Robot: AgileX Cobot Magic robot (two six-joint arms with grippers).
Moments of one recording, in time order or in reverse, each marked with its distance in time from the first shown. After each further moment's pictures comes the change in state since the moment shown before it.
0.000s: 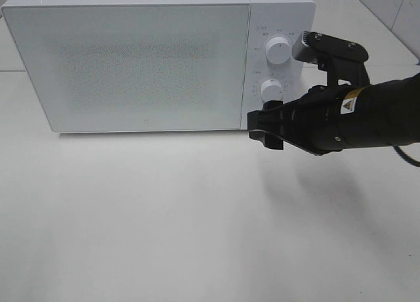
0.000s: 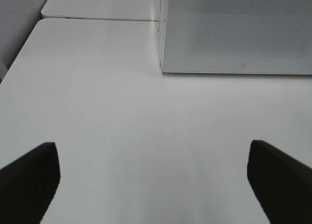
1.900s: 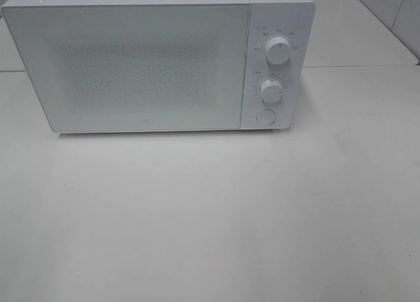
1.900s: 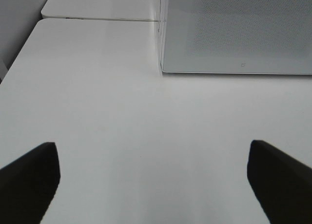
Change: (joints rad) left arm 0.000 0.000 0.000 0.000 0.000 0.000; right arm -0.397 -1.370 0.135 -0.216 1.069 -0.025
